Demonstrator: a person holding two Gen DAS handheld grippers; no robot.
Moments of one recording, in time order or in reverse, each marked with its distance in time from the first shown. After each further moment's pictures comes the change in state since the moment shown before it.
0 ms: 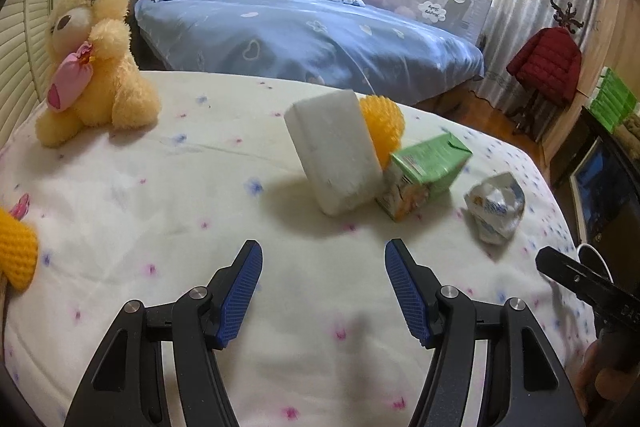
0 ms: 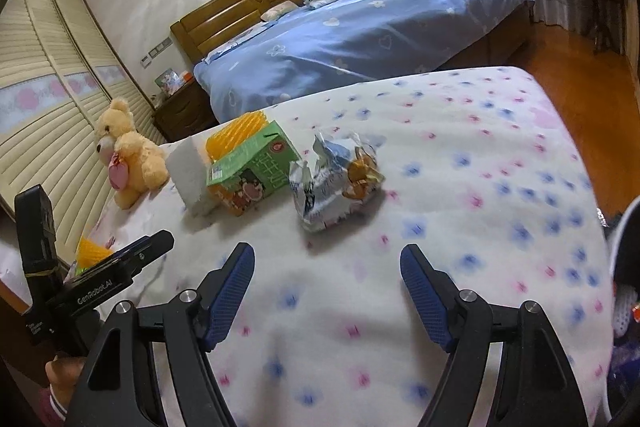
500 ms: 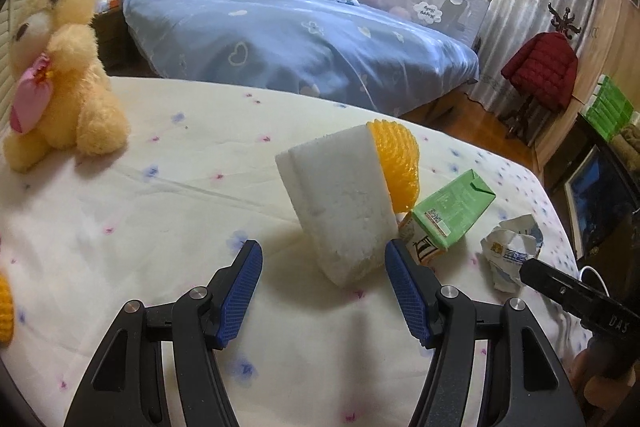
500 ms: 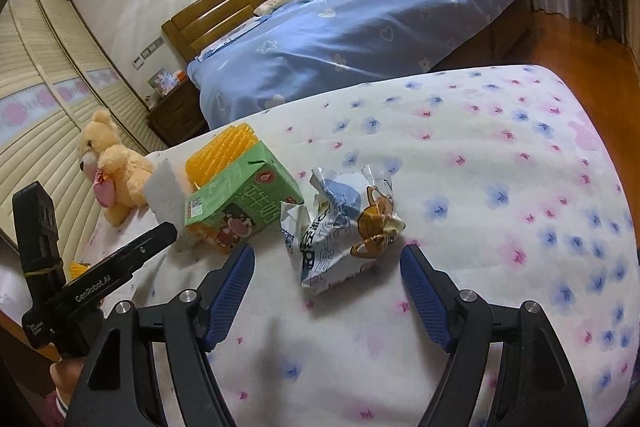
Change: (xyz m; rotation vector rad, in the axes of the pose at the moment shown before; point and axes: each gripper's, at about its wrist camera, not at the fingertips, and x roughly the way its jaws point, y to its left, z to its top) left arm 0.055 0.006 0.035 -0.010 0.016 -0.045; right arm 0.035 0.000 0.024 0.026 0.028 -0.002
